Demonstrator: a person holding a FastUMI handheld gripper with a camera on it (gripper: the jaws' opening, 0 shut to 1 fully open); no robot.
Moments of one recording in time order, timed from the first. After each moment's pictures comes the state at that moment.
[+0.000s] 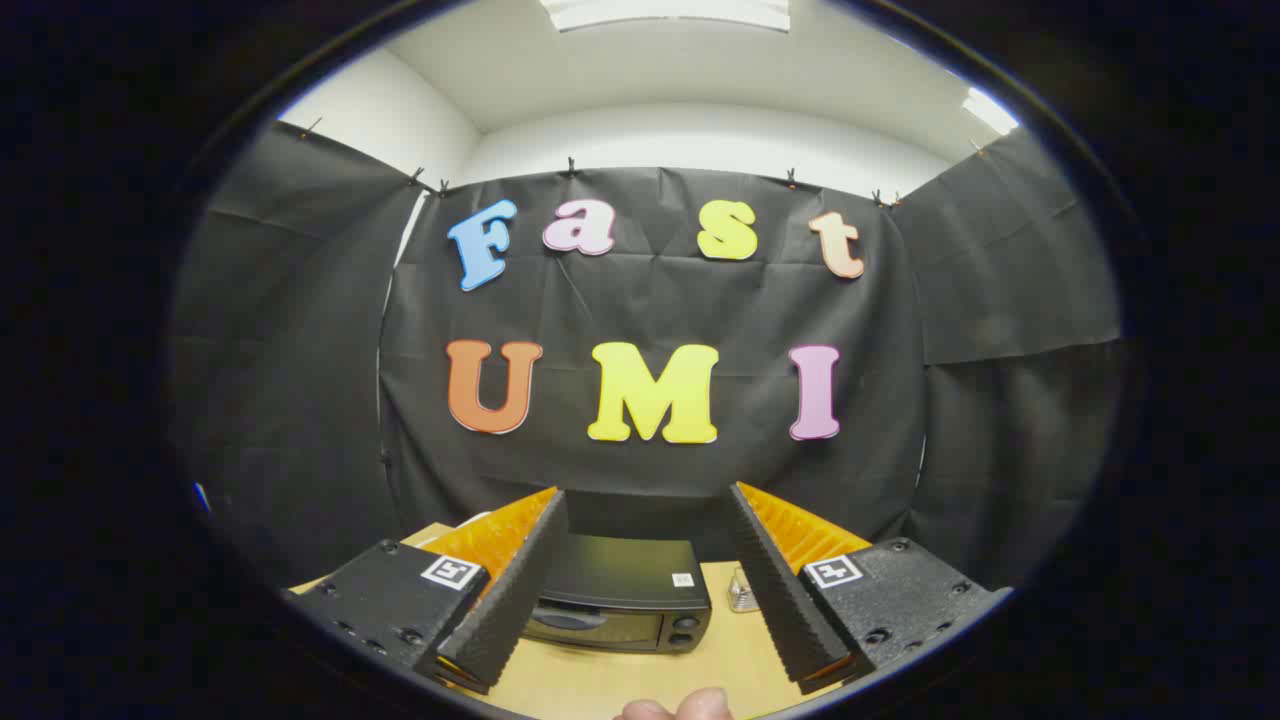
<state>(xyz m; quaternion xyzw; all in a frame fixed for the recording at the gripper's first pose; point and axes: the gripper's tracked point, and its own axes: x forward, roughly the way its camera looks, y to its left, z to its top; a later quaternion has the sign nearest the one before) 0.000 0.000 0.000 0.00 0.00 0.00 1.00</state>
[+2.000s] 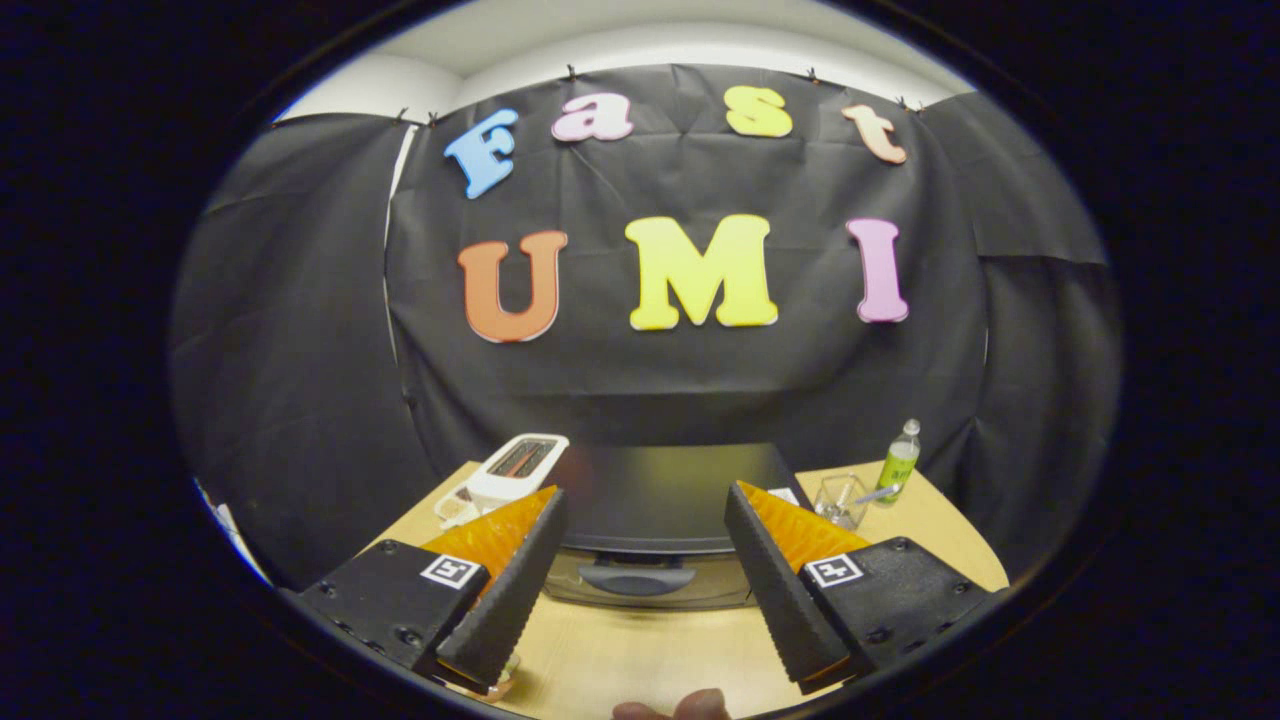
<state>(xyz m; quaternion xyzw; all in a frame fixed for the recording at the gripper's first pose) 0.090 0.084 -0.154 0.05 0.18 0.05 0.98</state>
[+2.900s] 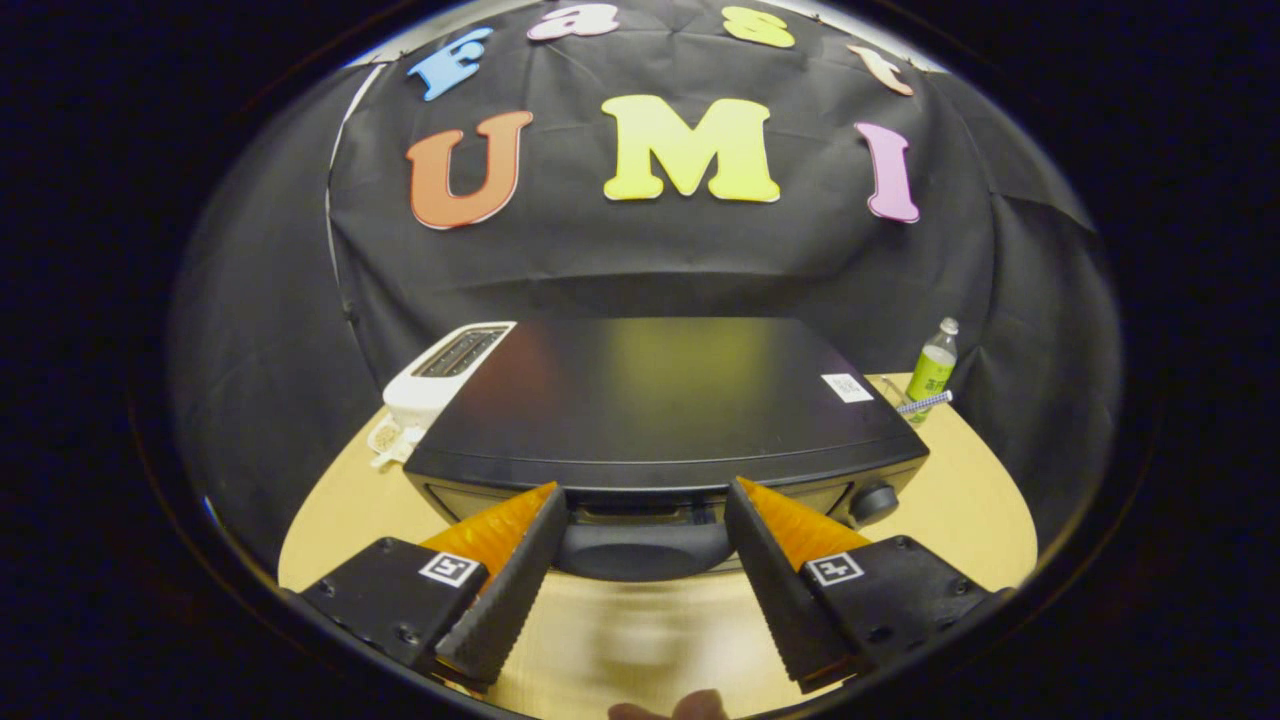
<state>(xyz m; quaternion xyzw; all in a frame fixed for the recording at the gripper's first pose) 0.149 0.101 -0.282 0.03 0.29 -0.01 0.96</state>
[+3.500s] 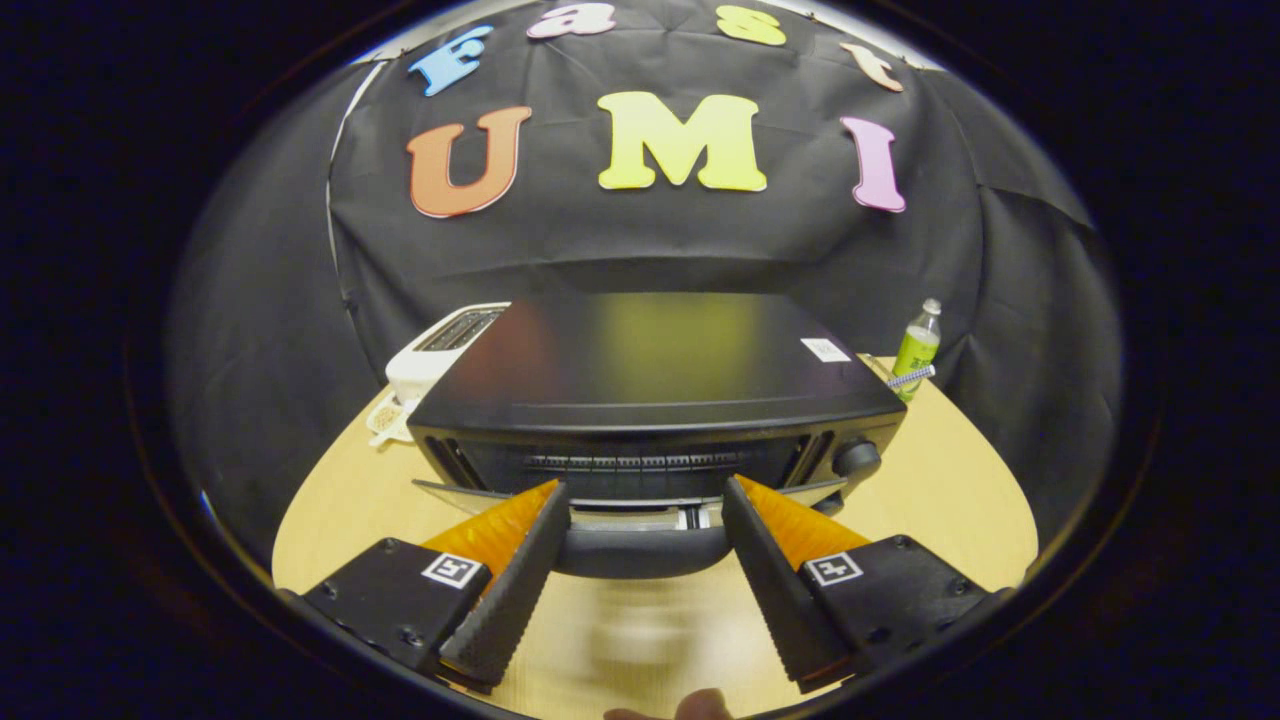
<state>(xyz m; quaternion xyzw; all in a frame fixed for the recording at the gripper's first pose) 0.100 0.100 -0.300 0.04 0.30 -0.01 0.95</state>
